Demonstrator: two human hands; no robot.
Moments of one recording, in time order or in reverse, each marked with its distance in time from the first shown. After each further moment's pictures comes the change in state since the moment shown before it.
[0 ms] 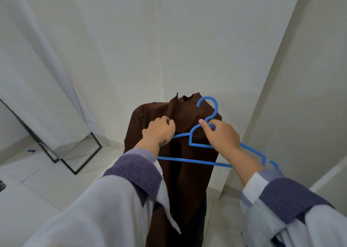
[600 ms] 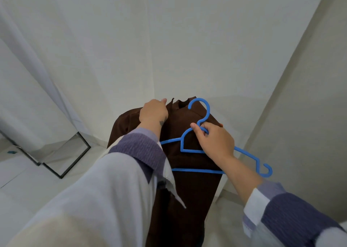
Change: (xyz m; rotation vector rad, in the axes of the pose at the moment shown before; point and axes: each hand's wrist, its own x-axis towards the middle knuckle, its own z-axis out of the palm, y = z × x) left_hand 0.132 0.030 0.000 0.046 0.121 -0.099; right_hand 0.066 0.017 0.044 0.012 0.056 -0.054
